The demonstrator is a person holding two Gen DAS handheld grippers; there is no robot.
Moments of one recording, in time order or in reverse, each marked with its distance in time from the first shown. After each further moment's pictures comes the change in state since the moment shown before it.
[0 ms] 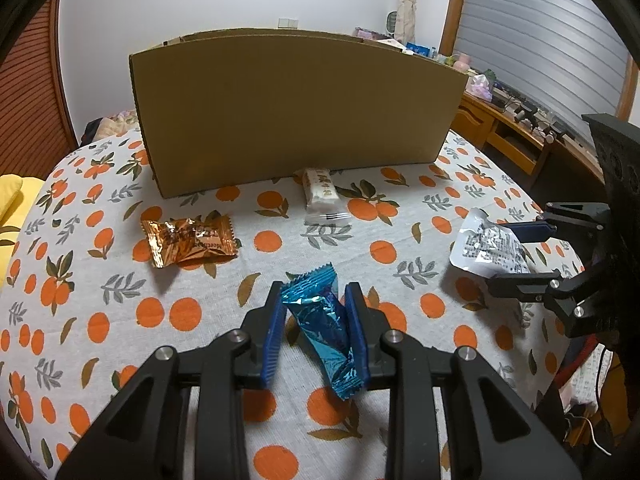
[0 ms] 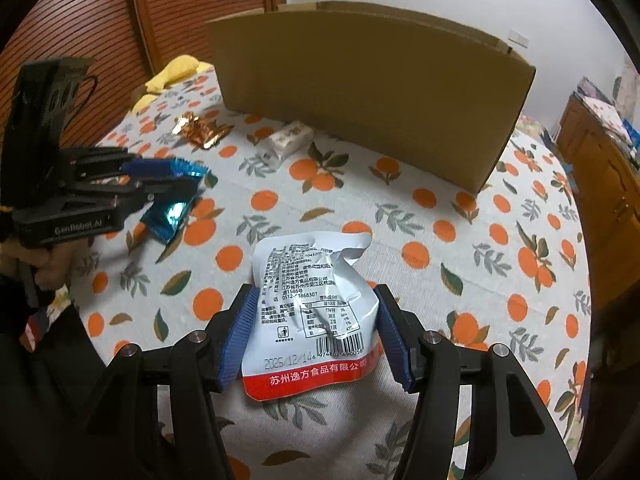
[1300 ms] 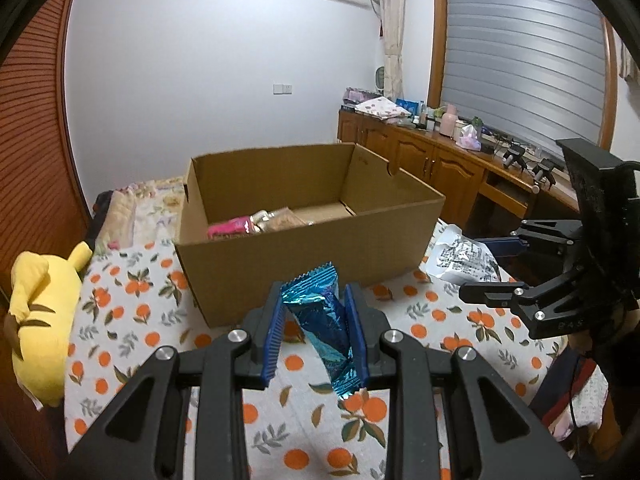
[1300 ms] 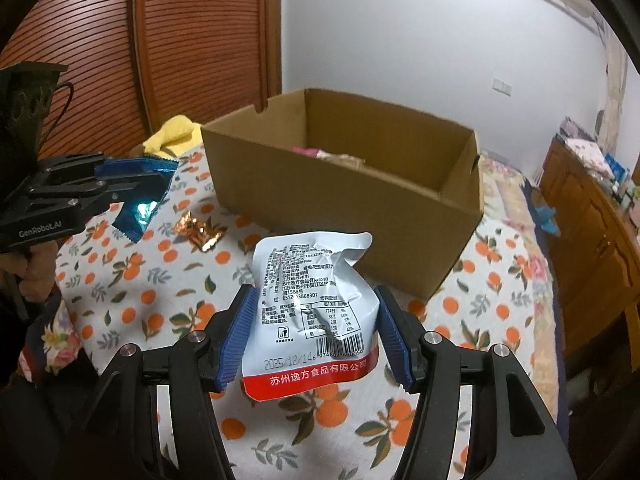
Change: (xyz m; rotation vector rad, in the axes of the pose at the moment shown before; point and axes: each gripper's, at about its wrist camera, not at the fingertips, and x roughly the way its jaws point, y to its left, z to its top) left arm -0.077 0.000 0.078 0.069 -0.219 0.022; right arm -0.059 -0.007 0.065 -0.041 -0.187 -0.063
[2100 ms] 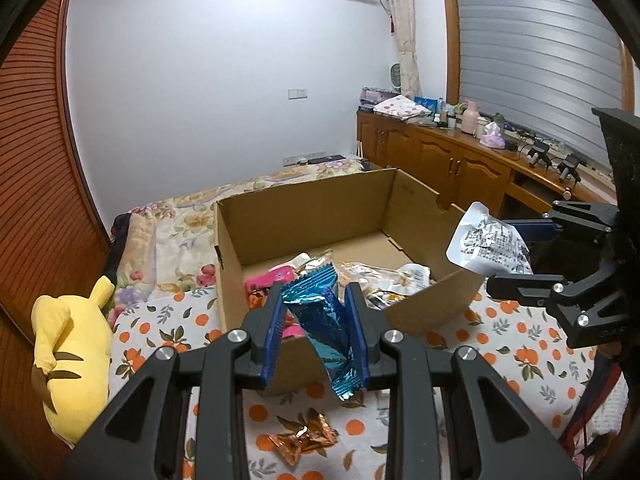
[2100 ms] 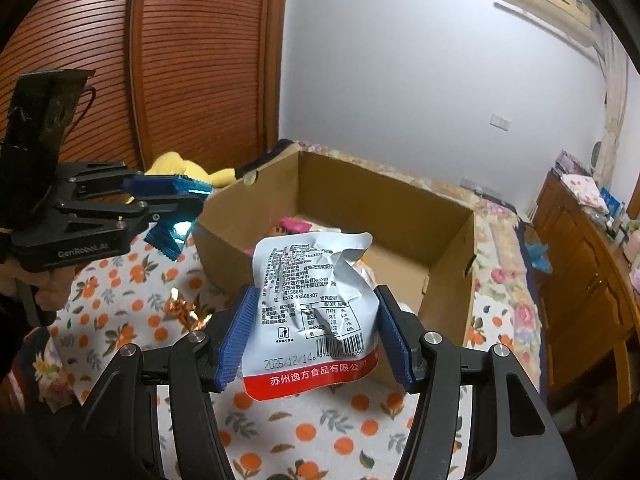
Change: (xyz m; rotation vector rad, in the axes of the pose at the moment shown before) left arm 0.038 0.035 0.062 0.045 0.013 0.087; right arm 0.010 -0.006 0.077 -0.023 -0.086 -0.024
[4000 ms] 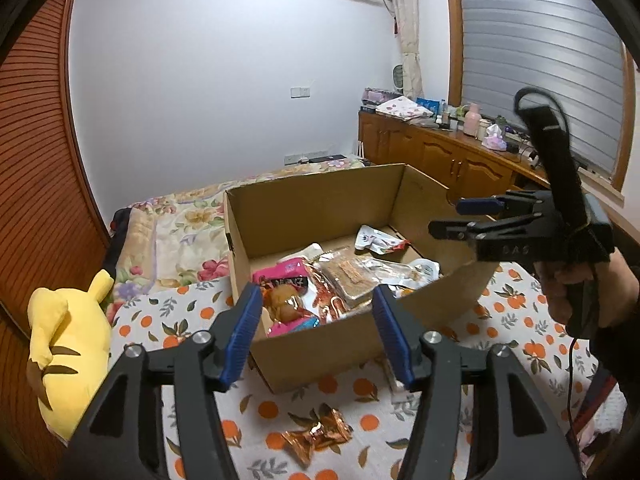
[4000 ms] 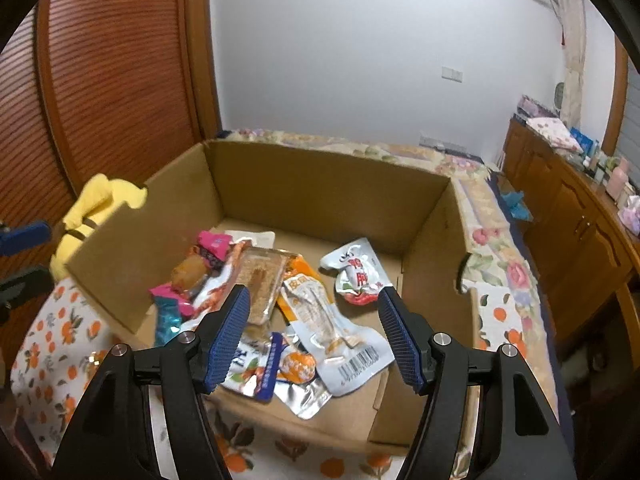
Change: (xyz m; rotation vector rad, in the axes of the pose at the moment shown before) left arm -0.004 0.016 -0.014 -0.016 -0.011 -0.013; right arm 0.072 -0.055 0.020 0.192 0.064 -0.120
